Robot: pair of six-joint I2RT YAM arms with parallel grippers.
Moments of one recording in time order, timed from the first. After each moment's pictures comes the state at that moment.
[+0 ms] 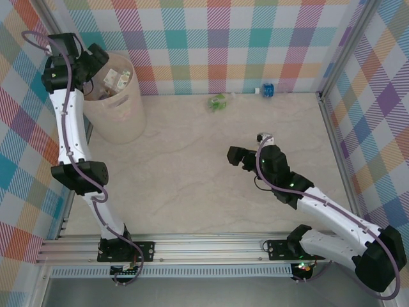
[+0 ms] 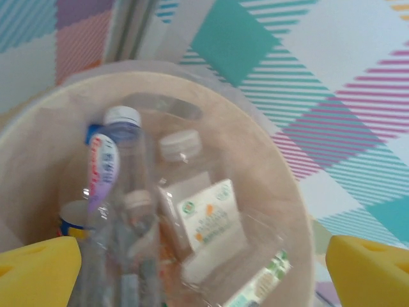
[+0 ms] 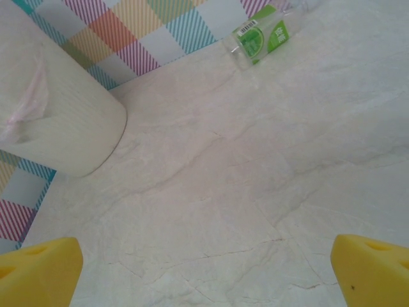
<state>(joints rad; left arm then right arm) 0.17 1.98 2.52 -1.02 0.01 -0.60 0.68 0.98 0.68 -0.12 0.17 0.69</state>
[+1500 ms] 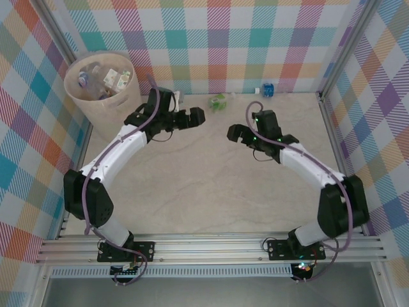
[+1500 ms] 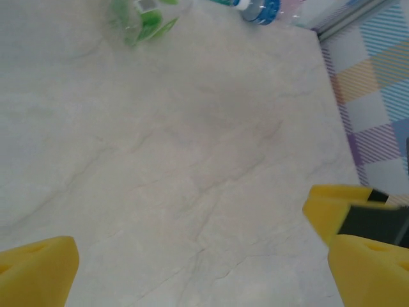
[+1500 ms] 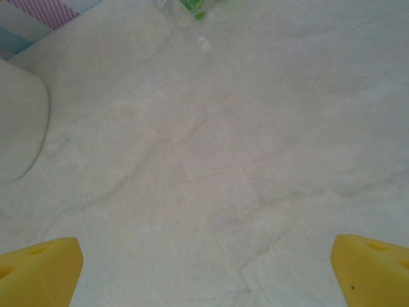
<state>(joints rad) -0.42 1.58 1.43 -0.54 0.24 -0.53 0.40 1.60 1.18 -0.33 -0.14 0.61</state>
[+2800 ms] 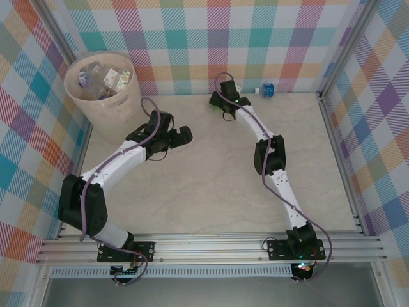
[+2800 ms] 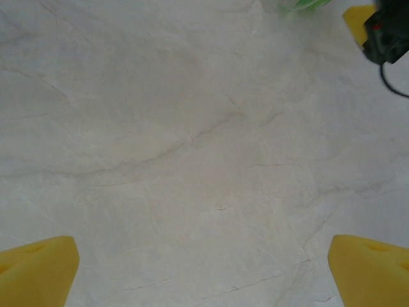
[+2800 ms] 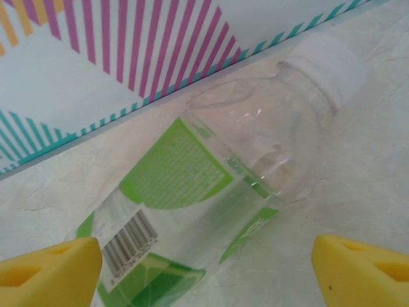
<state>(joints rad) -0.42 1.56 1.18 -0.48 -0.01 -0.64 0.40 2.80 2.70 -0.62 0.08 0.68</state>
